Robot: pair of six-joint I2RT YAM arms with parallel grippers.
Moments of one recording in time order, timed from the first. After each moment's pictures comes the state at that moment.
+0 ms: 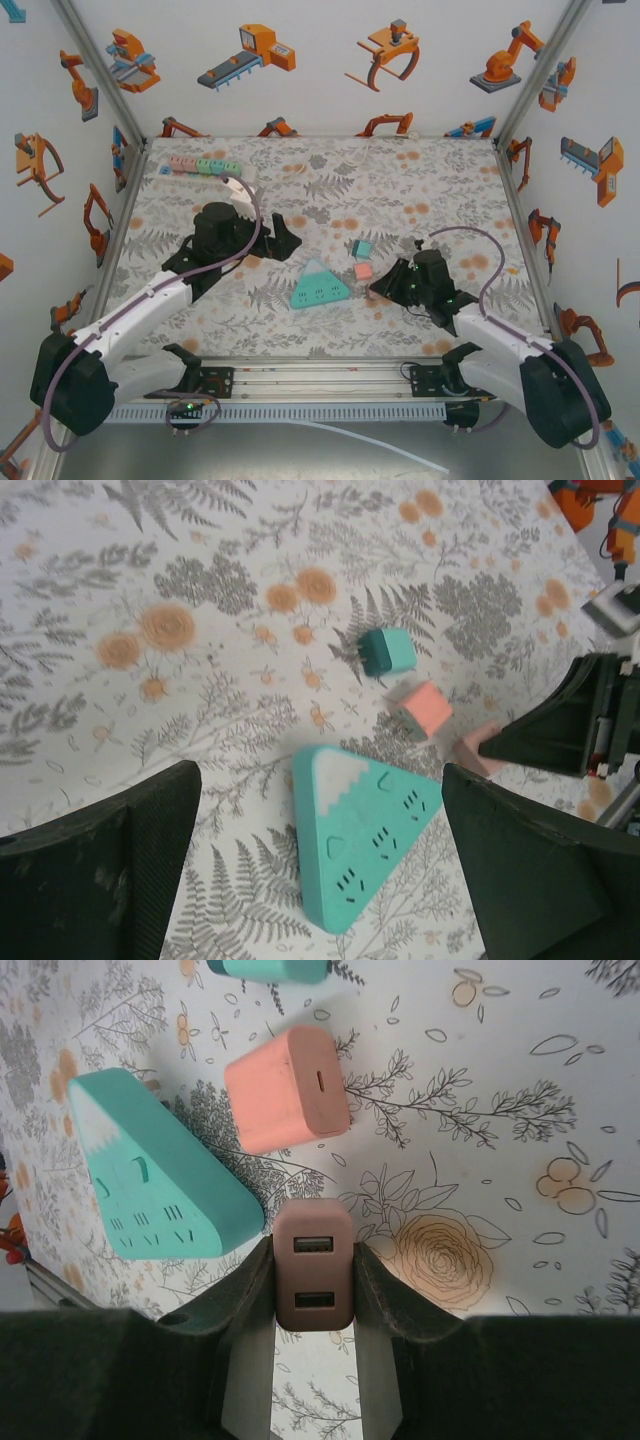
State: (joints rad) left arm -0.58 1.11 0.72 0.03 0.19 -0.32; right arm 0.45 1.05 0.27 0.09 -0.23 0.85
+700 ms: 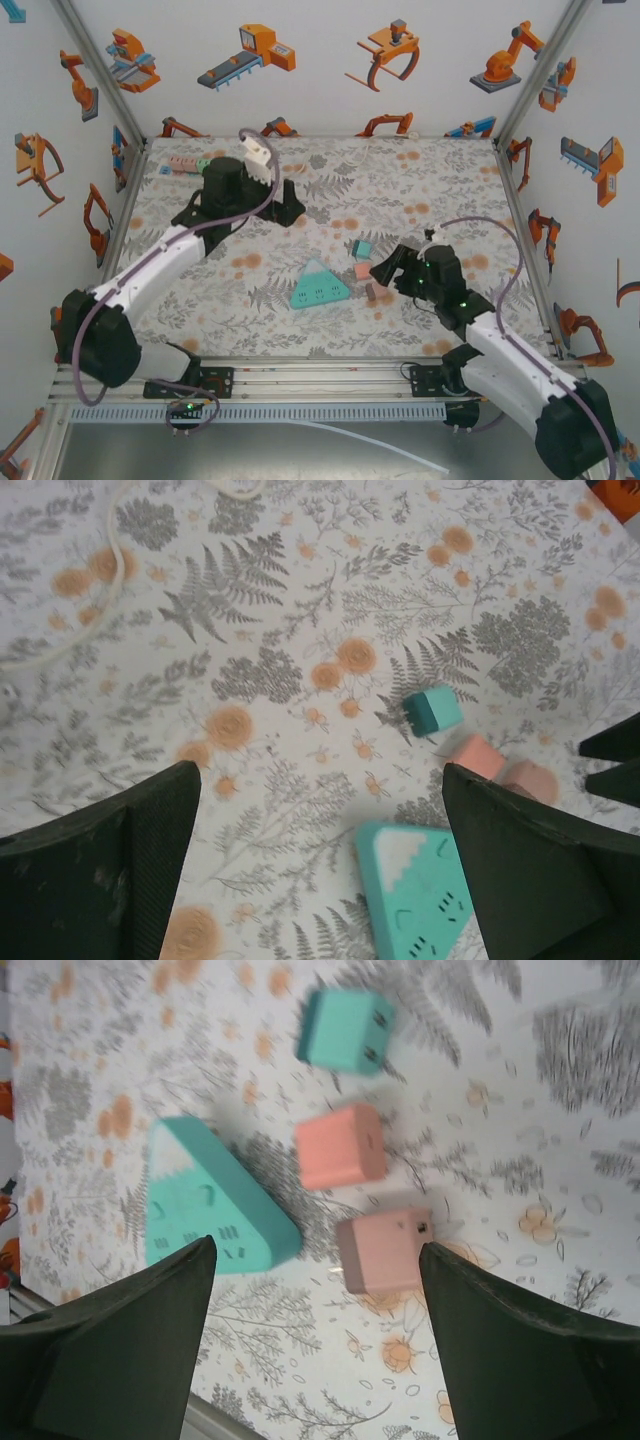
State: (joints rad) left arm -0.50 1.41 1.15 -0.15 0.28 -0.05; right arm 0.45 0.78 0.38 -0.11 -0.11 0.71
